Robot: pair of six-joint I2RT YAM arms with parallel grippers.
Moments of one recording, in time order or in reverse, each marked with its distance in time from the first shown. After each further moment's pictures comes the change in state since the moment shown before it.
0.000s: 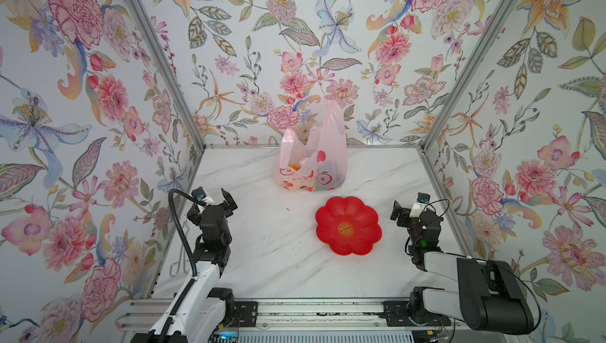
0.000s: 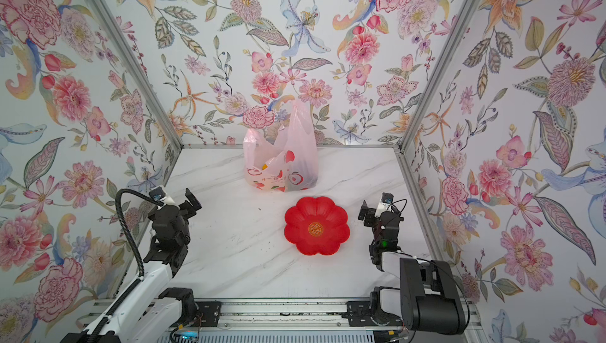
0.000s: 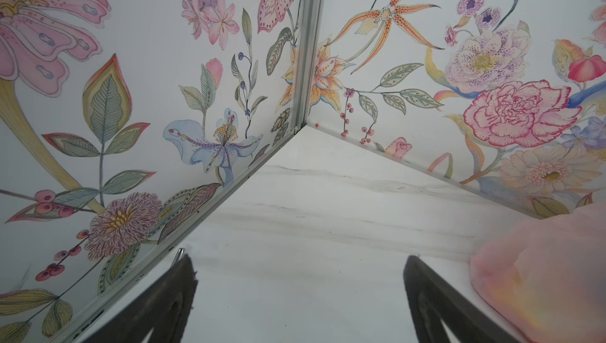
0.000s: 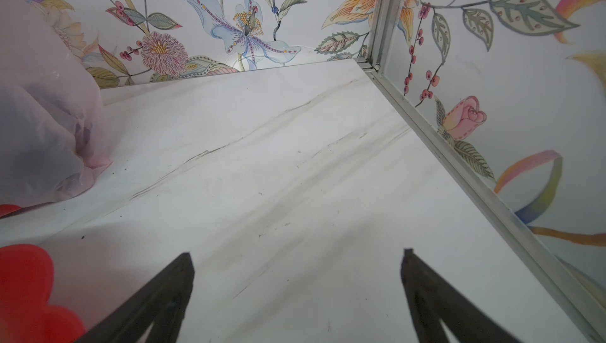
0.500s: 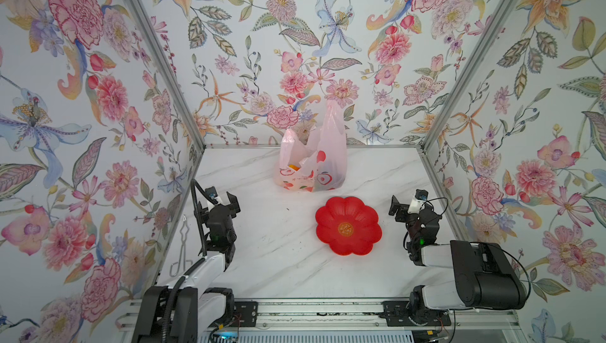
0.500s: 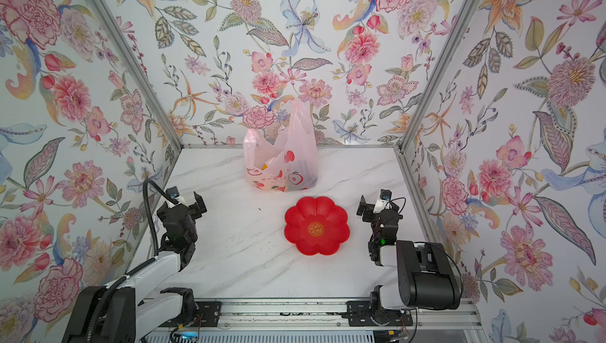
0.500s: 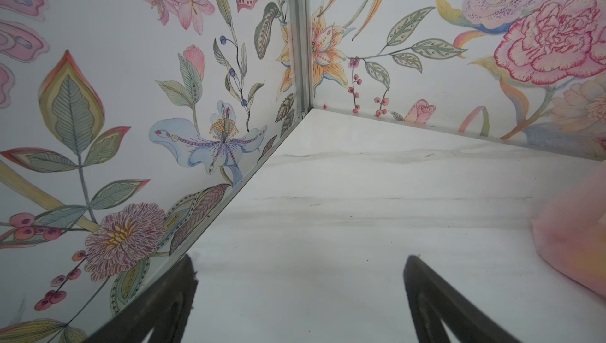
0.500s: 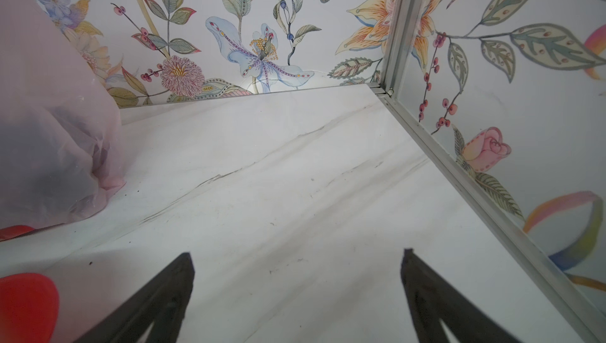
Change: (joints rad) left arm 0.002 0.294 -0.063 0.326 -0.003 0.174; right arm 0.011 0.125 0.019 0.192 -0.048 -0.021
